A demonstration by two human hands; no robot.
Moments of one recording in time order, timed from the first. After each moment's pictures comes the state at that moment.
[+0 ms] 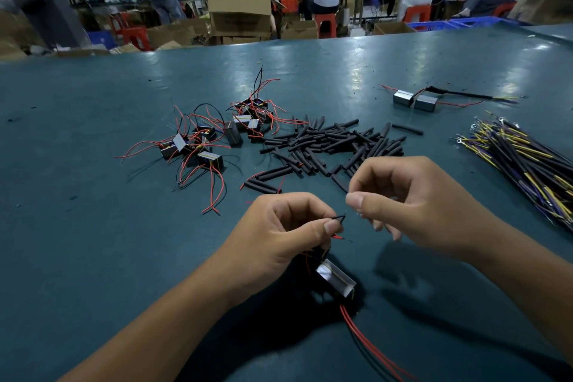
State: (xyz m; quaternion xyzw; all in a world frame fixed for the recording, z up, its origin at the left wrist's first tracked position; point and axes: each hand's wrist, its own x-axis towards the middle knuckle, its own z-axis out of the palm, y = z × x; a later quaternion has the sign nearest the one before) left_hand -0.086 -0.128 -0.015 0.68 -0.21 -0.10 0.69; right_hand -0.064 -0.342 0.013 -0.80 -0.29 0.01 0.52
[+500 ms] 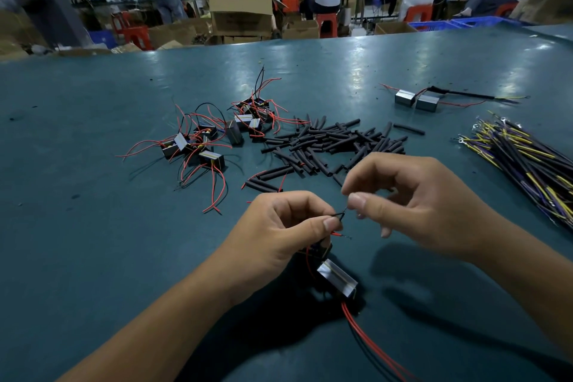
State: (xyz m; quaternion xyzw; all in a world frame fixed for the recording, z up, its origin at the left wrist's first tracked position) left_hand -0.086 -0.128 -0.015 0.68 -0.20 -0.10 0.70; right_hand -0.065 -0.345 0.014 -0.81 -0.34 -0.03 0.48
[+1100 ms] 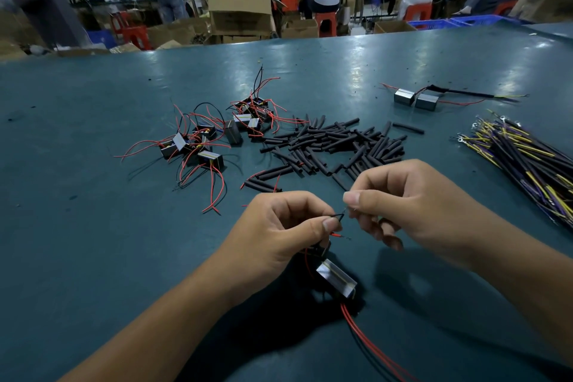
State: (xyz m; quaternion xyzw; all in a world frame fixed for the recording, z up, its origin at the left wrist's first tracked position) left_hand -0.086 -0.127 -0.015 0.69 -0.21 -0.09 0.69; right_hand -0.068 -0.335 0.015 -0.77 -0.21 0.10 0.59
